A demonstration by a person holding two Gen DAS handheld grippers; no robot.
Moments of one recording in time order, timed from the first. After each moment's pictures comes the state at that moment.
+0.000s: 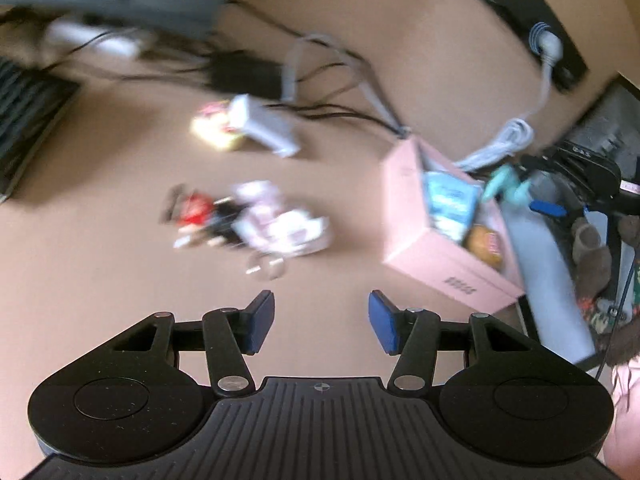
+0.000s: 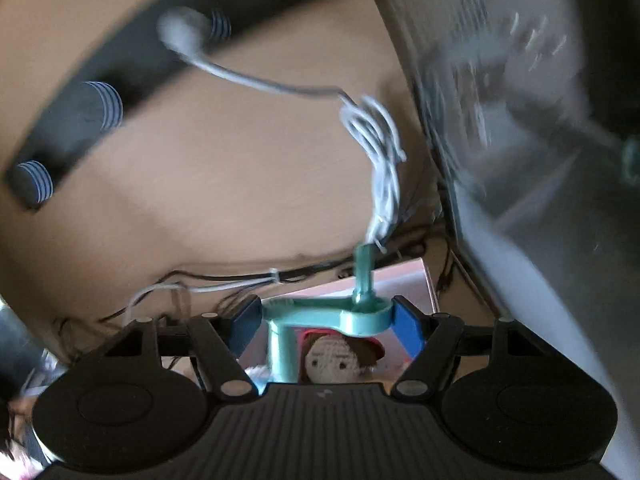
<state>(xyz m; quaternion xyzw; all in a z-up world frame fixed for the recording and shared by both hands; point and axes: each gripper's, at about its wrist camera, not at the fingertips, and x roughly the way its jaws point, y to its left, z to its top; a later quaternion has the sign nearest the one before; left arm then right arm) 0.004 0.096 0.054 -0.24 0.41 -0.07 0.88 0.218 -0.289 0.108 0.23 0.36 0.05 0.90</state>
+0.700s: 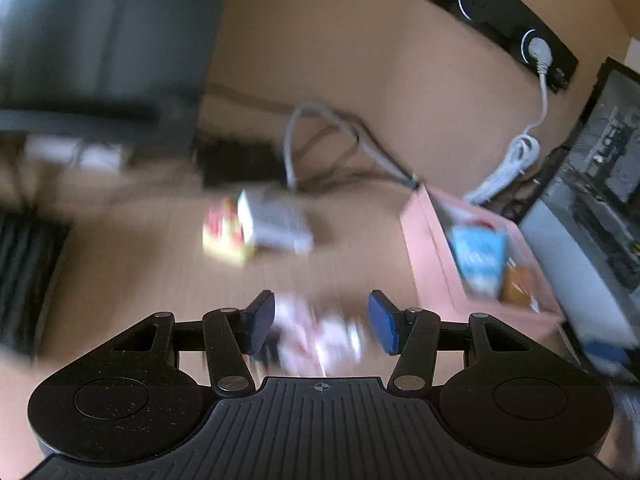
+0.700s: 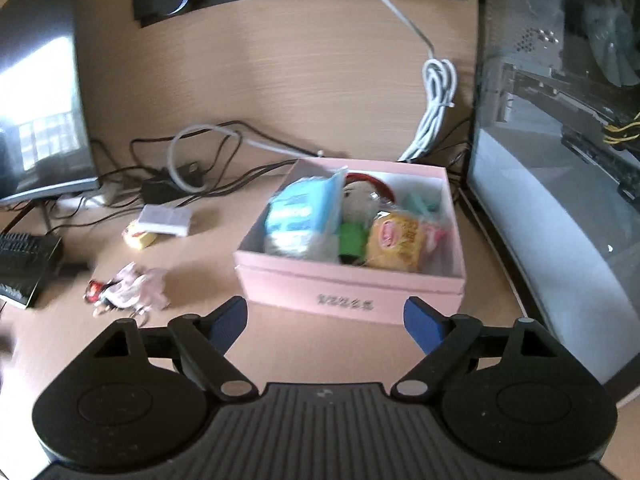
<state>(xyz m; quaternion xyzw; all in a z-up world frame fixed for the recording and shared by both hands) 0.069 0.116 0.089 -0.12 0.34 -0.08 0.93 0.027 -0.212 0.066 -0.01 0.34 0.11 0.94</state>
